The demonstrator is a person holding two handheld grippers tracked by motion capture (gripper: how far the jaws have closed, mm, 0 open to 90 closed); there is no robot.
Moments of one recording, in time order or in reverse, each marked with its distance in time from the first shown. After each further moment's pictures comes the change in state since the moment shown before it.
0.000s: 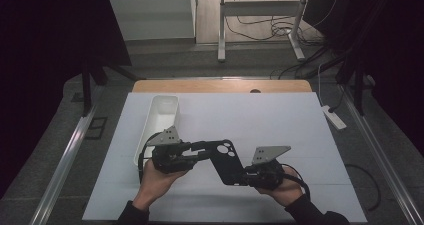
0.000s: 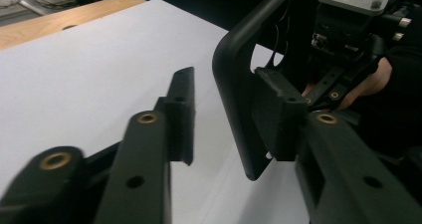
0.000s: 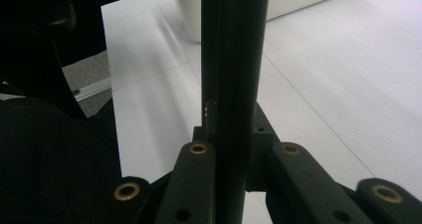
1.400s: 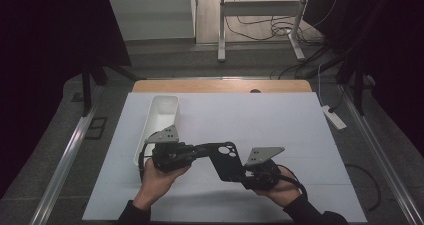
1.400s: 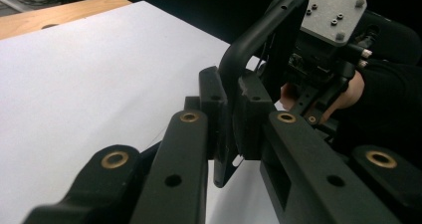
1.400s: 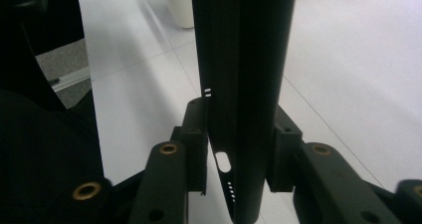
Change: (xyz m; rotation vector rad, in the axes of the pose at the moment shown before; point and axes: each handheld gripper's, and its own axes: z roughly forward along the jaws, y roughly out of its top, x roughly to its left) left arm 0.001 0.003 -0.001 -0.014 -0.050 -0.031; right arm 0.003 0.000 0.010 0.060 -0.064 -0.014
